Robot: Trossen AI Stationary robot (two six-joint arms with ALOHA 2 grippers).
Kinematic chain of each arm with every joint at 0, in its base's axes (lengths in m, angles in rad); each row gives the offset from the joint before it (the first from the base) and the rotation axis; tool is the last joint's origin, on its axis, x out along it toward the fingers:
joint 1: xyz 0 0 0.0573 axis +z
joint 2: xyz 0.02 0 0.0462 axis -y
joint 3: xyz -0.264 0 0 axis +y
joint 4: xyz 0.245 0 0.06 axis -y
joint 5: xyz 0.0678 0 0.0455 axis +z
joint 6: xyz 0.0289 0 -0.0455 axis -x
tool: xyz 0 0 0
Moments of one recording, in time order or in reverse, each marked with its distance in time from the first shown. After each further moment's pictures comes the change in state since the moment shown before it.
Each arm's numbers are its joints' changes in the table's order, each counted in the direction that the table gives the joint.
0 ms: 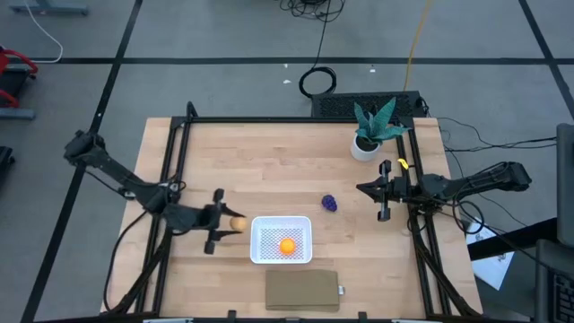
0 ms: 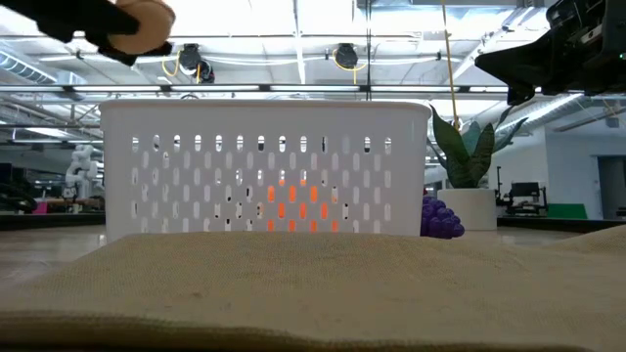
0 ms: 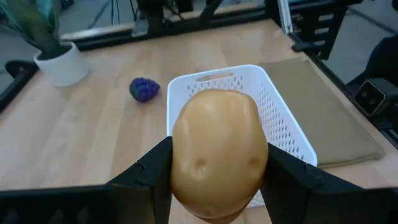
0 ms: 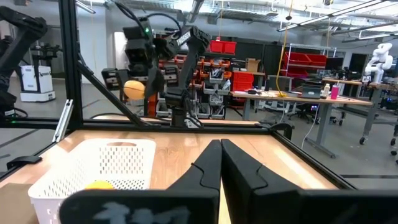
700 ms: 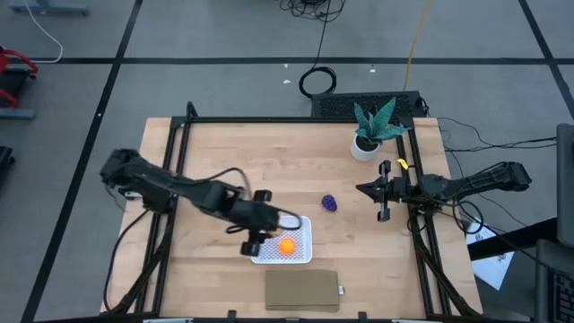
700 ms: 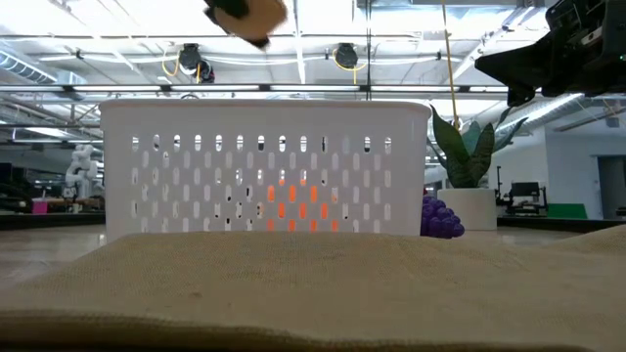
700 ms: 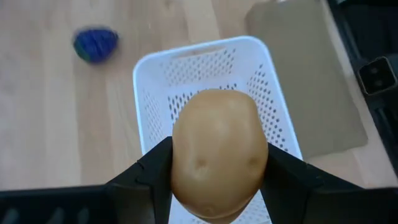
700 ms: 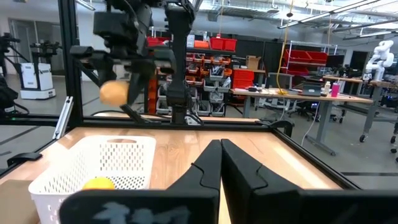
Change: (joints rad) left arm 0.260 -0.649 -0.859 -0.719 -0.392 -0.006; right arm 0.000 0.000 0.000 -0.012 0.000 -0.003
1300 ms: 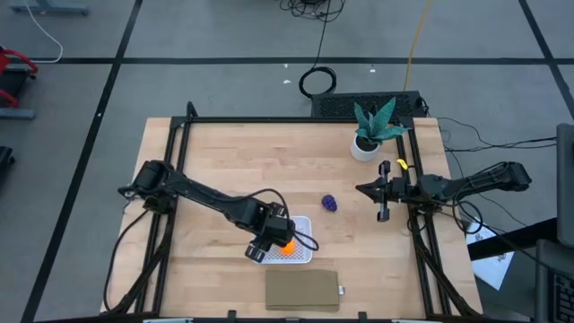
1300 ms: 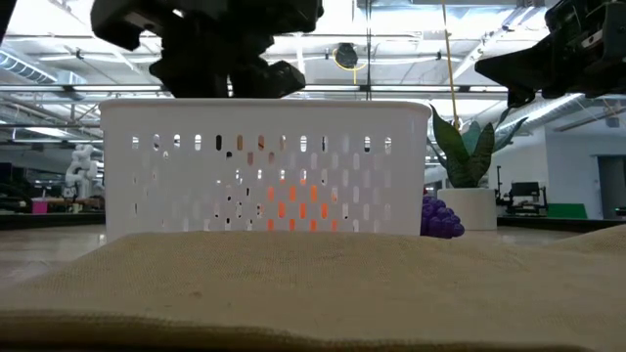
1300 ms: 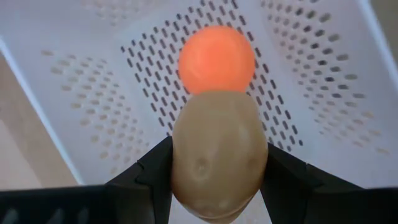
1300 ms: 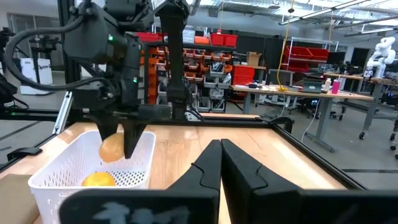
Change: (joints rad) left arm 0.017 -0.300 -0.089 -0.123 -0.044 -0.273; right arm 0.000 0.000 0.000 -0.017 0.000 -0.001
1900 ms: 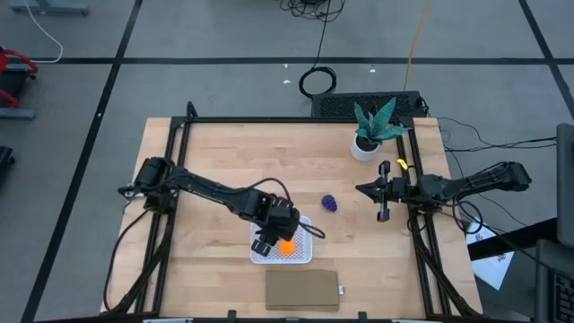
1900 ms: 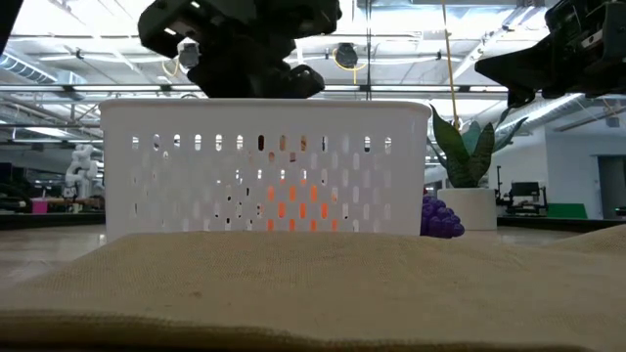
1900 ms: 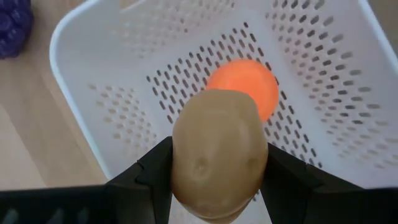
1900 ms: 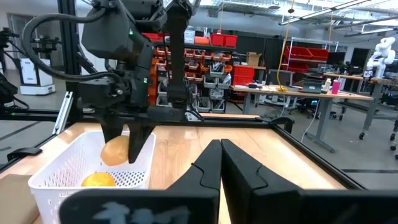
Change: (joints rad) left arm 0.068 0.000 0.000 0.085 -0.060 -0.070; right arm 0.000 0.000 0.000 0.000 0.000 0.000
